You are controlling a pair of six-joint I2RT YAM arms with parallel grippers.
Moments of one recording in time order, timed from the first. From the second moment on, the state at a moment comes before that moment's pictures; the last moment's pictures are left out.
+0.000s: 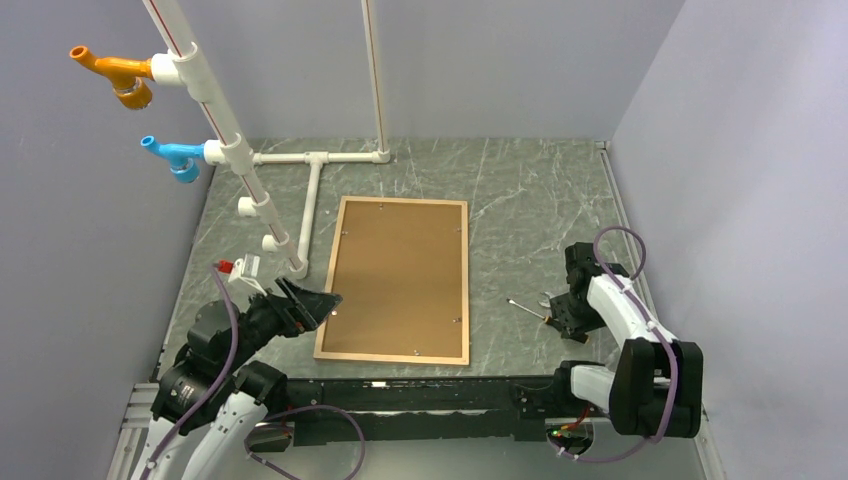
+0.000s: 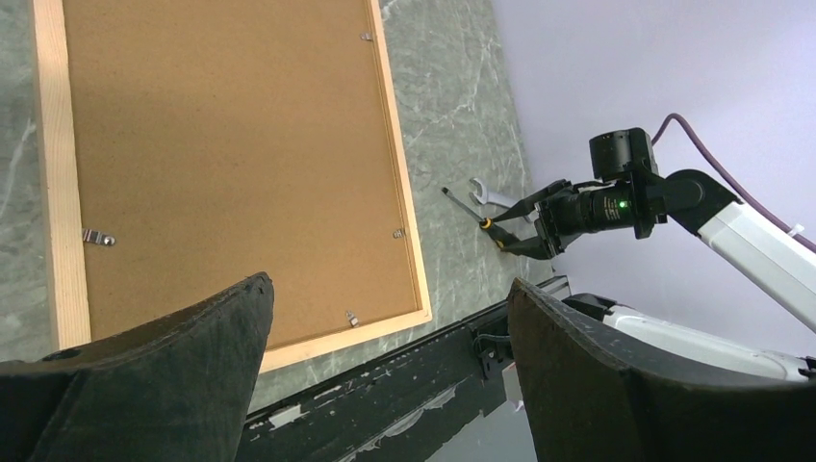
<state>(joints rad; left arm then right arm) -0.43 0.16 0.61 -0.69 0.18 -0.85 -0.05 1.16 0.59 -0.92 0.26 1.27</state>
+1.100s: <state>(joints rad) -0.43 0.14 0.61 -0.70 0.18 -0.83 -0.07 0.89 0.51 -0.77 0.14 1.20</state>
